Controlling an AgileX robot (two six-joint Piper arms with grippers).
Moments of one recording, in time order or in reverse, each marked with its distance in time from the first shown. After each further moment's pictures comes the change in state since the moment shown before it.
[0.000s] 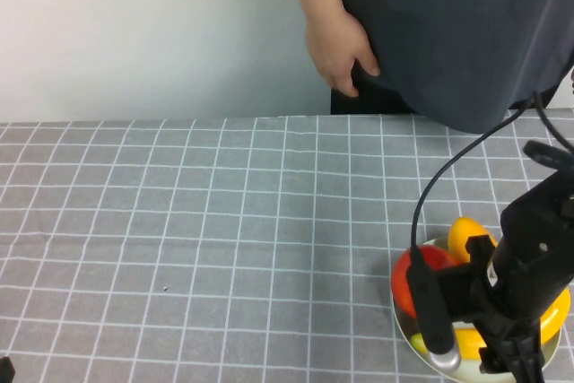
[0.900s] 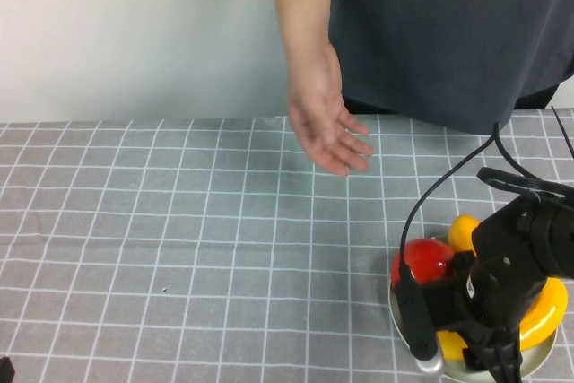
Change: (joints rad) right arm -0.007 0.168 0.000 -0.011 -0.123 -0.002; left arm 0.000 0.000 0.000 0.000 0.000 0.007
